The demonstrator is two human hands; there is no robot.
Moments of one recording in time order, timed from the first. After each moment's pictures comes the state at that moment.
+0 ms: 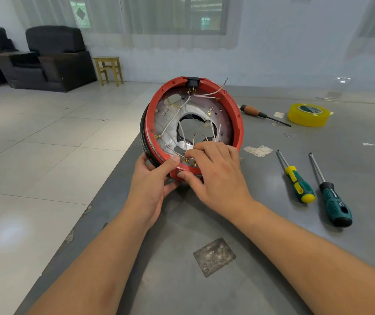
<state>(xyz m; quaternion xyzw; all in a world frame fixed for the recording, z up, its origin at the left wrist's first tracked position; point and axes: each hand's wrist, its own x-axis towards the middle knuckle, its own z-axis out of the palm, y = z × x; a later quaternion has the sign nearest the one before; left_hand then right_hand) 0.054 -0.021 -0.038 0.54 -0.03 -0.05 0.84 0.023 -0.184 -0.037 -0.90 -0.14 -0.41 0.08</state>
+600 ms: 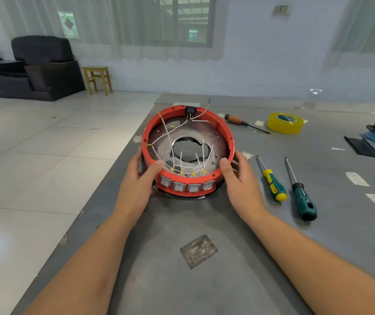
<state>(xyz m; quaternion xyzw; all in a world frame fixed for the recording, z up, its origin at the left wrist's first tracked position) 0.050 -0.009 -0.038 0.69 -0.08 0.00 0.72 -0.007 -0.244 -0.048 -0.80 0.06 -0.29 0.52</state>
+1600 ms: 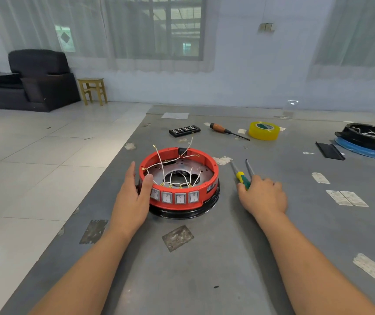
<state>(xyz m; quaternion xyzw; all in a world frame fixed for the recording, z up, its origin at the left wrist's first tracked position) 0.007 -0.014 -0.055 0.84 -0.12 0.10 0.52 -0.066 -0.318 -0.033 -0.93 0.35 -0.12 0.04</state>
